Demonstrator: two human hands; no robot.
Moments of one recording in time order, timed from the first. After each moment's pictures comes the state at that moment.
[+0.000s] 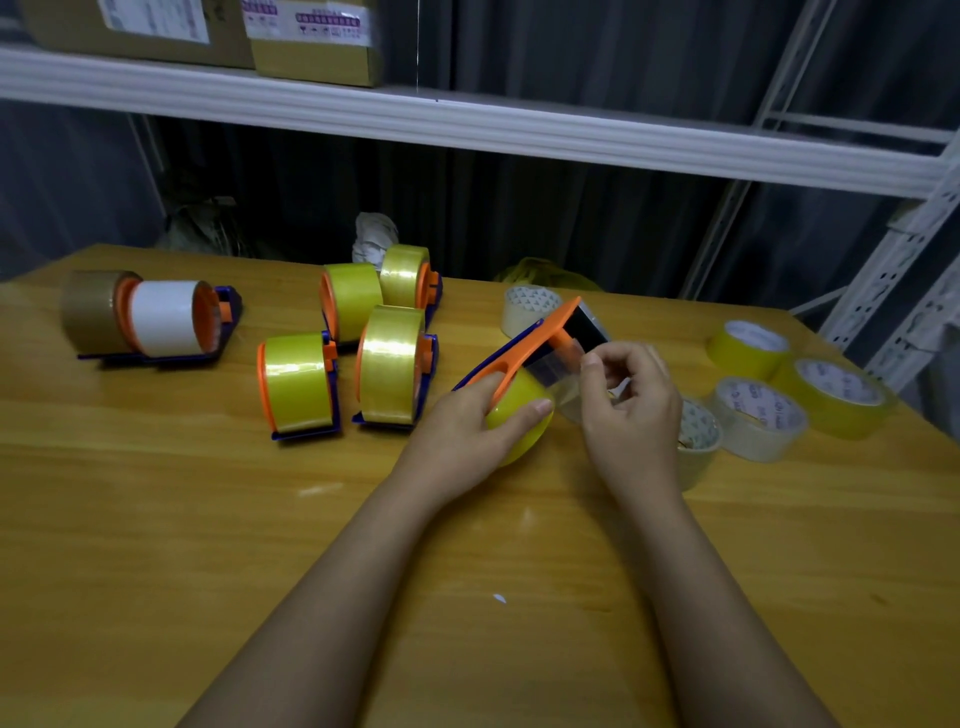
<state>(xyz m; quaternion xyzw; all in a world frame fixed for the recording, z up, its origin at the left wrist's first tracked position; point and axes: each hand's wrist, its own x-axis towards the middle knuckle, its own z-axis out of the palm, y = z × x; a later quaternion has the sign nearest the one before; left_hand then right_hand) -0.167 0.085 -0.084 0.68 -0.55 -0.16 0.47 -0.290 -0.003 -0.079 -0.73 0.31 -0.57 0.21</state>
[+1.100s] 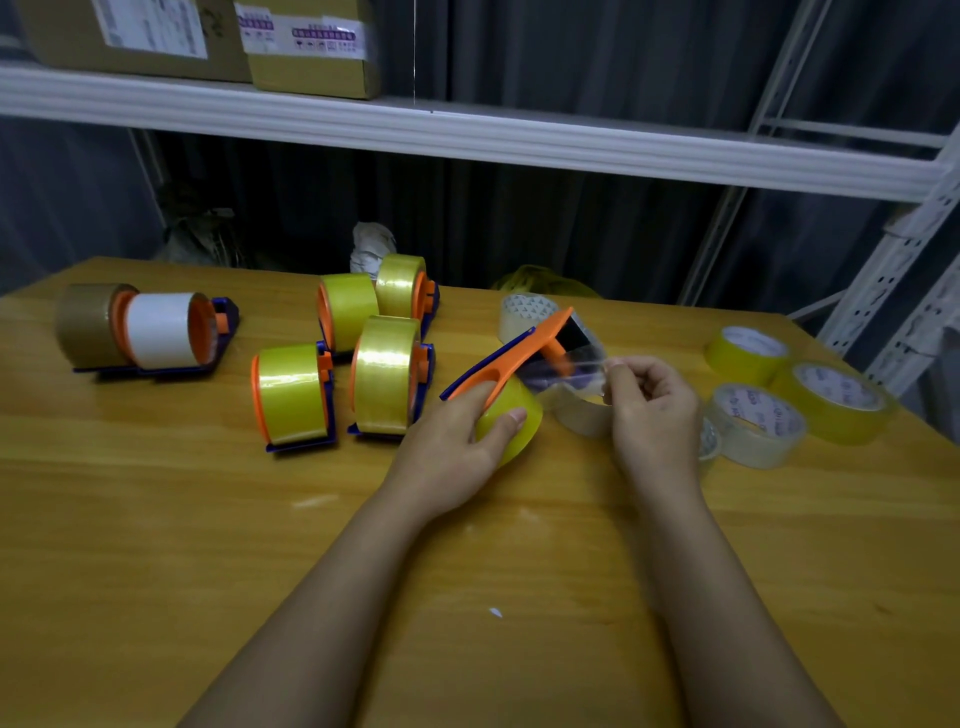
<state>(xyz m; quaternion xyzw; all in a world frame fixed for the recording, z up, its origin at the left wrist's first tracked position) -0.159 0.084 -0.090 0.69 -0.56 -0.13 0.44 -0.301 -0.010 -0.067 -0.62 0.38 -0.56 0.40</state>
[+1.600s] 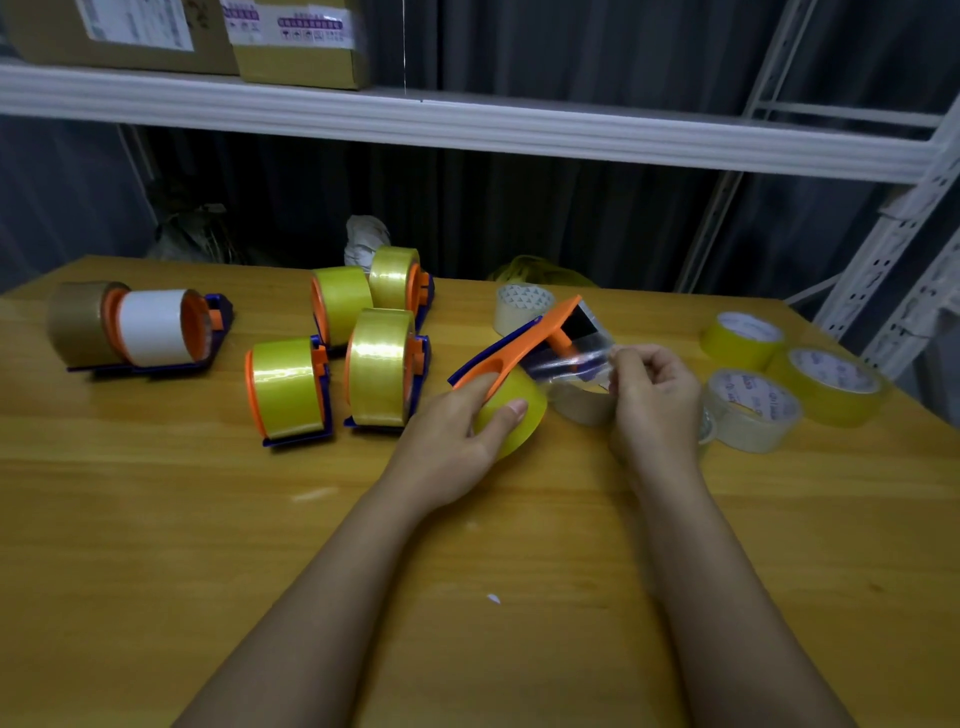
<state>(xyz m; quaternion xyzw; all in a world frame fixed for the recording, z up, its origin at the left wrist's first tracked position) -0.163 0.086 -0.090 0.67 -0.58 -0.13 0.46 -0.302 -0.013 -0.064 -0.58 0.41 -0.56 0.43</state>
